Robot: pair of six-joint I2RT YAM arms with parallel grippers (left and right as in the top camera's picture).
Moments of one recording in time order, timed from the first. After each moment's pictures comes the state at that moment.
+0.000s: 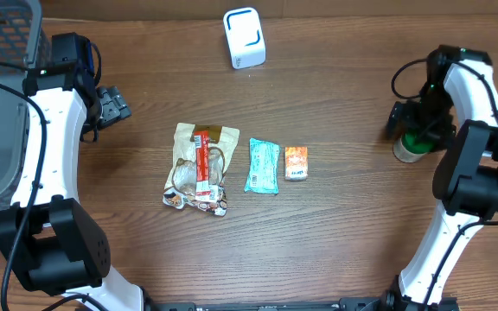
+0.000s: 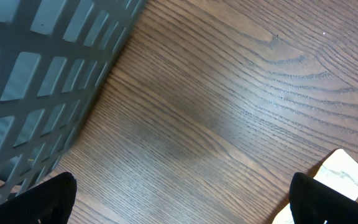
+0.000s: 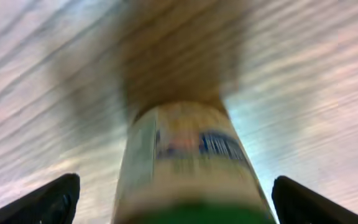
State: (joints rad) left arm 0.16 1.82 1.61 -1.10 -0.22 -0.41; right arm -0.23 2.26 1.86 -1.35 0.04 0.23
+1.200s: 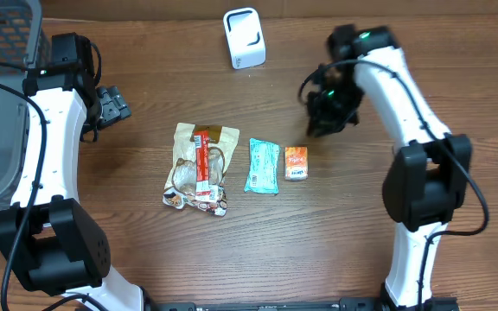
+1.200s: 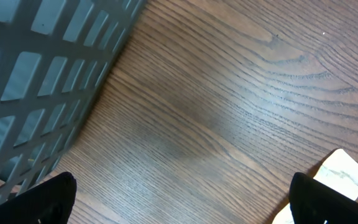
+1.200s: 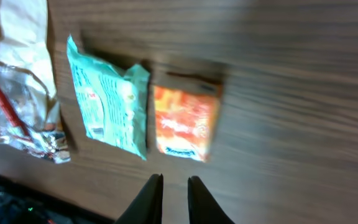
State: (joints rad) left arm 0.16 1.82 1.61 -1.10 -0.22 -0.41; right arm 0.25 2.18 1.94 -1.46 -0.35 0.15
